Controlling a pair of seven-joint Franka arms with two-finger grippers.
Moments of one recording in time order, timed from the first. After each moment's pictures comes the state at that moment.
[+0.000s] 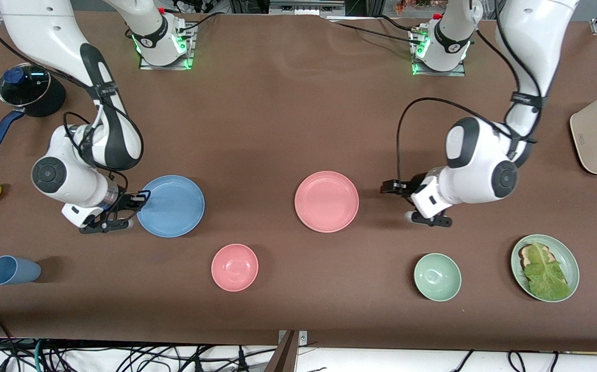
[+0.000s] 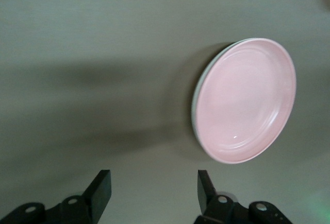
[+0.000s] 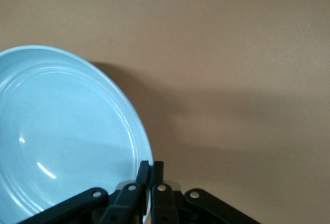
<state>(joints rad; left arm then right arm) -0.06 0.48 -0.19 -1.74 -0.34 2.04 0.03 0.21 0.51 -0.15 -1.76 0.09 2.20 -0.14</state>
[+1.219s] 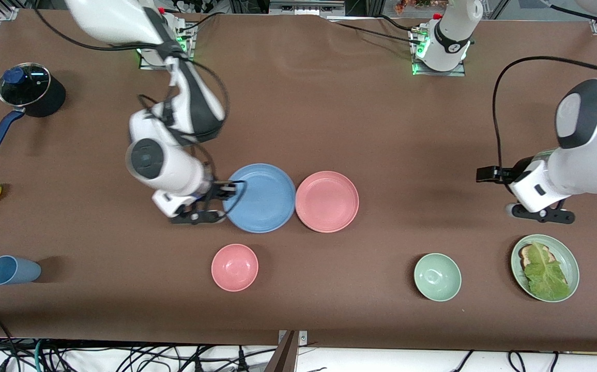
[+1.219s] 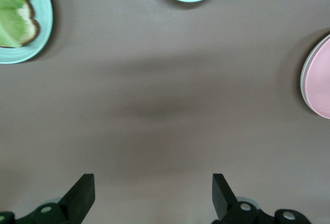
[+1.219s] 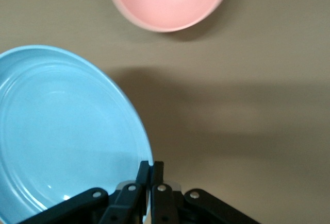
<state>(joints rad) 0.11 0.37 -0.18 -1.44 0.02 1.57 0.03 0.54 0.59 -0.05 -1.51 0.21 2.12 0.42</state>
